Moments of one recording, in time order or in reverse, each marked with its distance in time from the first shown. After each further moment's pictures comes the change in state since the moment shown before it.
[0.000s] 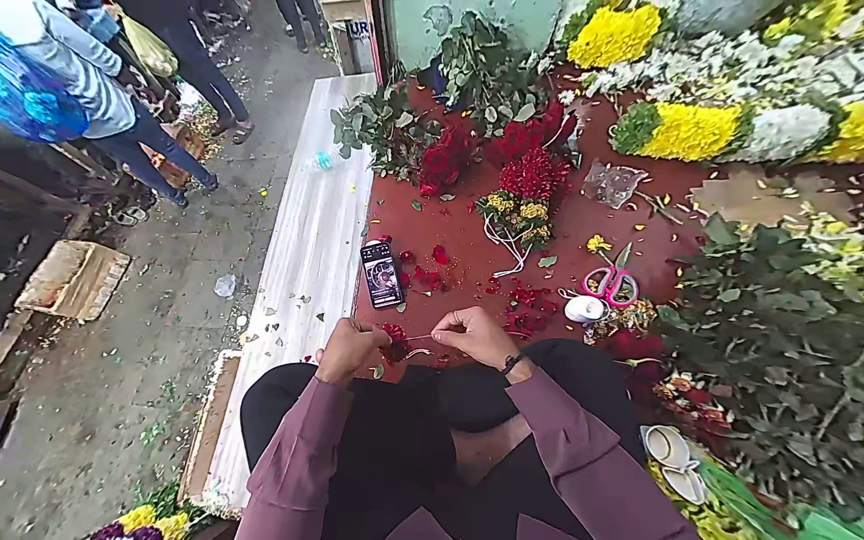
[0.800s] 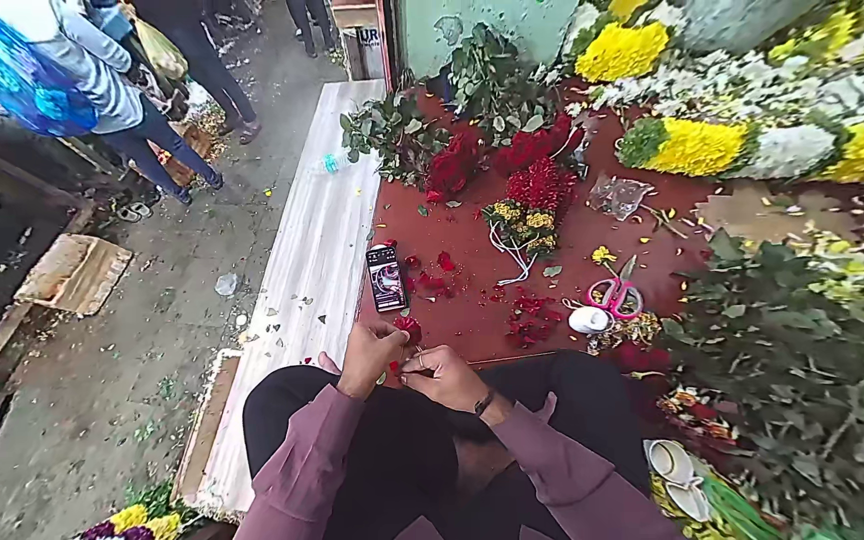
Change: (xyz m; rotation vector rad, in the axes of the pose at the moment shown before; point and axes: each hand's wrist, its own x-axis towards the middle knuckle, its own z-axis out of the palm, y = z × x) left_hand -0.002 0.000 0.025 -0.106 0.095 0.213; right_hand -0.014 -0.023 0.069 0.115 -0.044 -0.343
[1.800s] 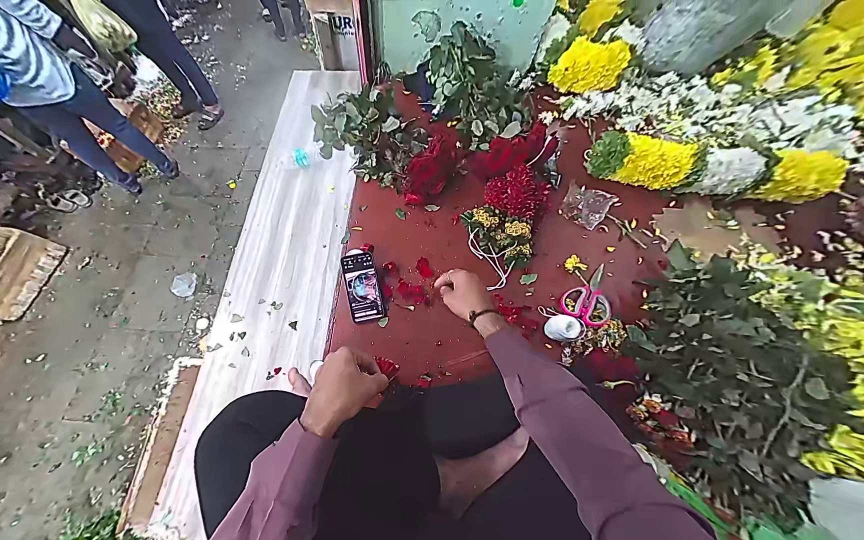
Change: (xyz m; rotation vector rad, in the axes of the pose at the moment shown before) left_hand -0.005 0.009 -0.016 0.453 -0.284 -0.136; right_hand 0.085 0.095 -0.139 -0.720 0.252 0.515
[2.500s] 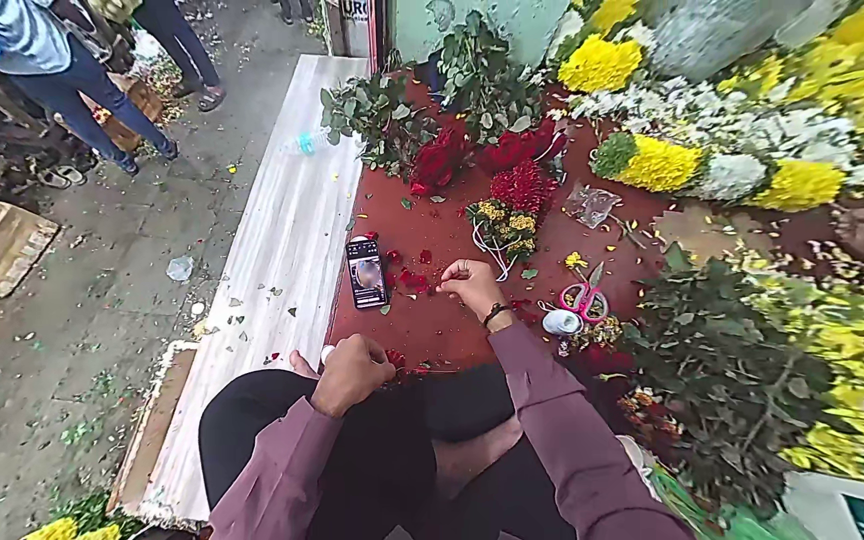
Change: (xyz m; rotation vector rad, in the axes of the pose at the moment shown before) left_hand -0.001 0.000 0.010 0.026 -0.057 0.029; right_hand -0.038 -0.008 -0.018 0.539 0.015 0.060
